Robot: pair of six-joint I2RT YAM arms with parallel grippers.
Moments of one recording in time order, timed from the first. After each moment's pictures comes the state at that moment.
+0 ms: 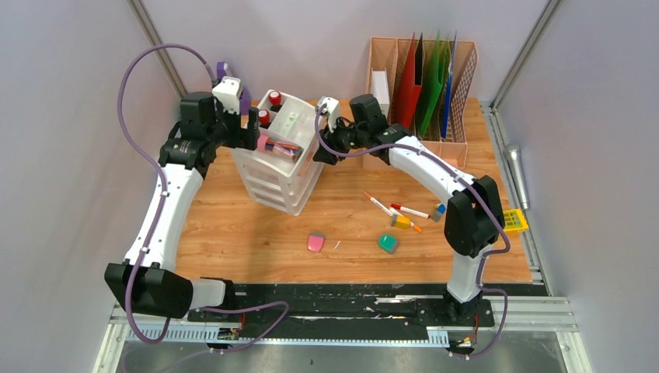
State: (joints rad) left arm -0.11 1.29 1.40 -0.60 0.11 0.08; right arm 0.59 1.86 1.63 -0.34 -0.59 -0.20
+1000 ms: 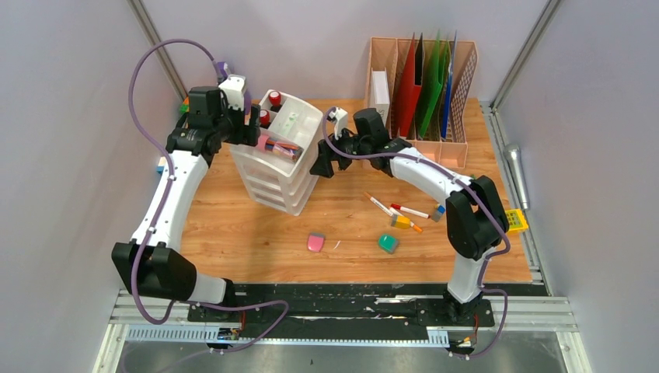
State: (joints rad) left arm -0.11 1.40 1.45 -0.62 0.10 0.08; right arm 0.58 1.85 1.44 -0.14 -0.60 0.09
